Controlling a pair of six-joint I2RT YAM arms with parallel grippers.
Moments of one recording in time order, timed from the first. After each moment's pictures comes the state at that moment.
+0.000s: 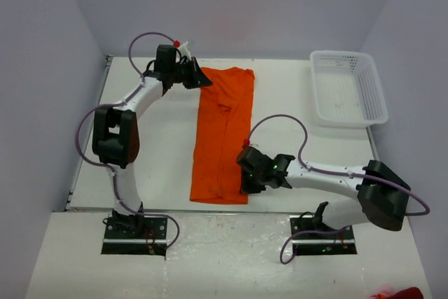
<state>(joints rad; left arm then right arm) -0.21 2.04 1.58 -0.17 0.67 -0.52 1.01 1.36 0.68 -0.44 0.00 0.99</state>
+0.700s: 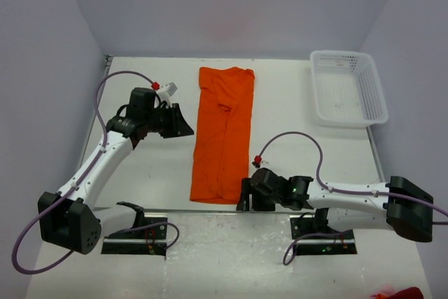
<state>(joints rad) -0.27 1.21 1.00 -0.57 0.48 -0.43 1.19 1.11 0.46 -0.34 0.02 1.12</state>
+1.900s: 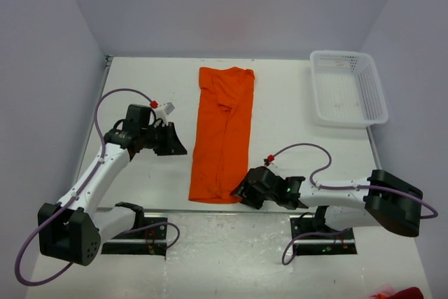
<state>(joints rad) -0.22 1.11 0.81 -0.65 0.57 -0.33 1.14 1.25 0.39 -0.07 0.11 1.61</state>
